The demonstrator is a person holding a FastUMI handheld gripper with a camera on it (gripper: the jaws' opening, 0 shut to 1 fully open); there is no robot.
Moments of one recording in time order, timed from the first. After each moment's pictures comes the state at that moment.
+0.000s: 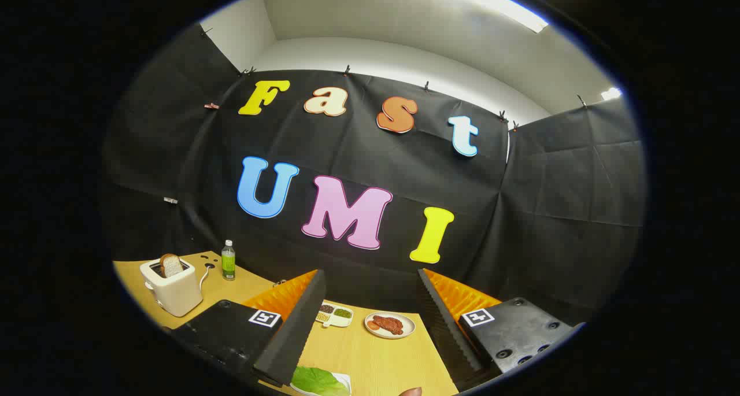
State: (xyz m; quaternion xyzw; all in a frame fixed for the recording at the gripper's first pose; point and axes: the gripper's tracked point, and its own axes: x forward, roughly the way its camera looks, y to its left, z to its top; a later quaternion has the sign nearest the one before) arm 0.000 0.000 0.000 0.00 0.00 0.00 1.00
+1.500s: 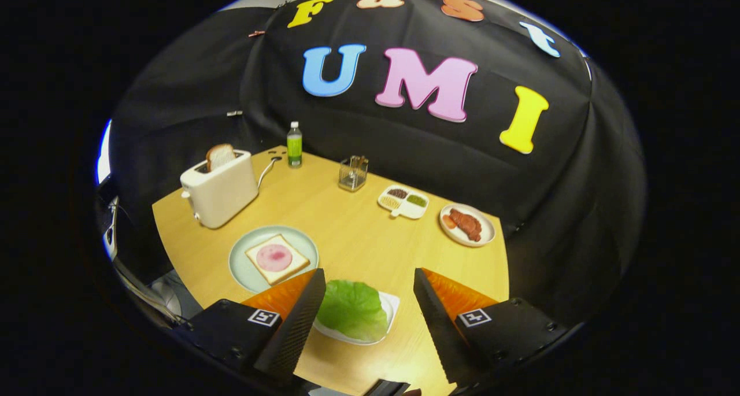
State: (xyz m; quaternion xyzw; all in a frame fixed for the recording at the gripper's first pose) arm -0.031 0.073 -0.259 0.00 0.32 0.23 0.92
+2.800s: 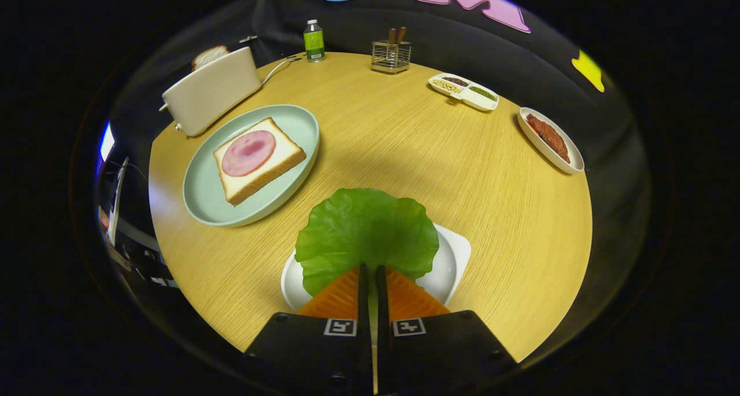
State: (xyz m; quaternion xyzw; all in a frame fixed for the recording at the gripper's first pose) arm -0.048 0.112 -0.421 -0.06 0.49 0.31 0.81
